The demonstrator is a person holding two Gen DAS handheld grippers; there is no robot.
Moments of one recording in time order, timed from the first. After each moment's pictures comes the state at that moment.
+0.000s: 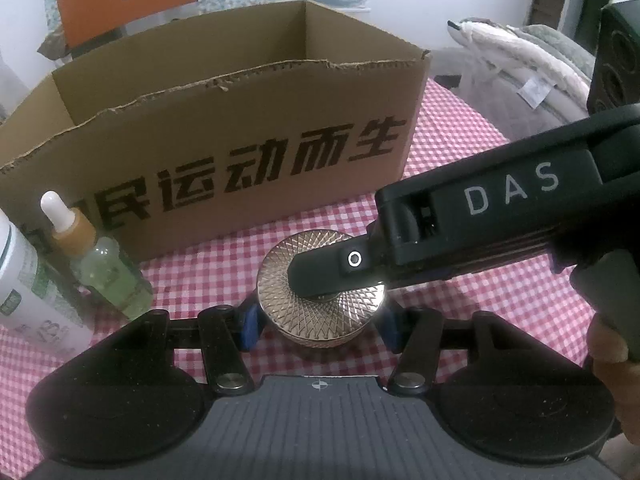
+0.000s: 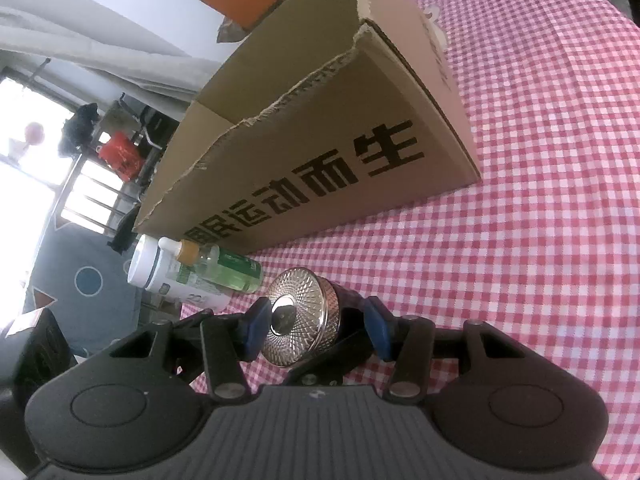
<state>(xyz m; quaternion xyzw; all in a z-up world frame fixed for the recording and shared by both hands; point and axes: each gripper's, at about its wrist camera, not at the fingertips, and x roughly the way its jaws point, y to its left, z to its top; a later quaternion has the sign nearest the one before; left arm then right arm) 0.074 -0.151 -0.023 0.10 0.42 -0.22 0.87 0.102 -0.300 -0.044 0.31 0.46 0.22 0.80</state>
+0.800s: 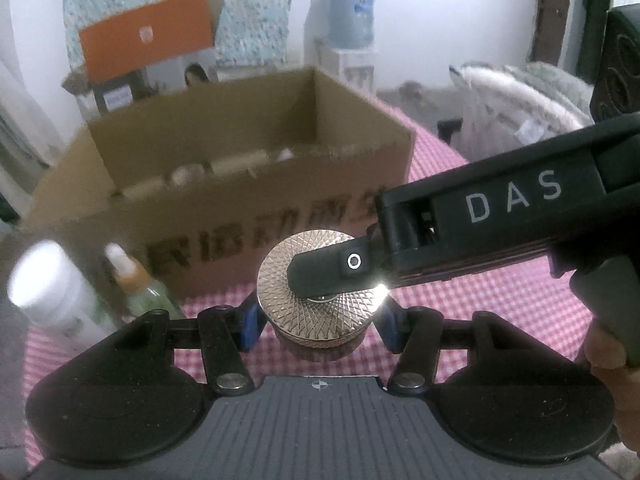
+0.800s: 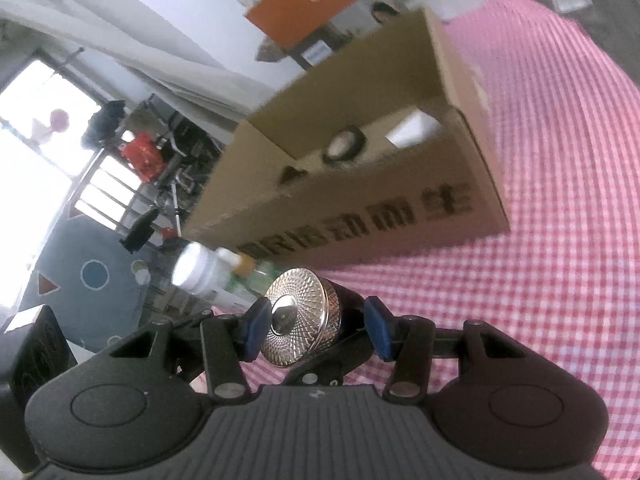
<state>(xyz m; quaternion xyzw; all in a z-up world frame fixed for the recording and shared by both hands) 0.047 -0.132 0.024 0.09 0.36 -0.21 0.91 0.080 -0.293 0.002 0.27 0.41 0.24 0.84</state>
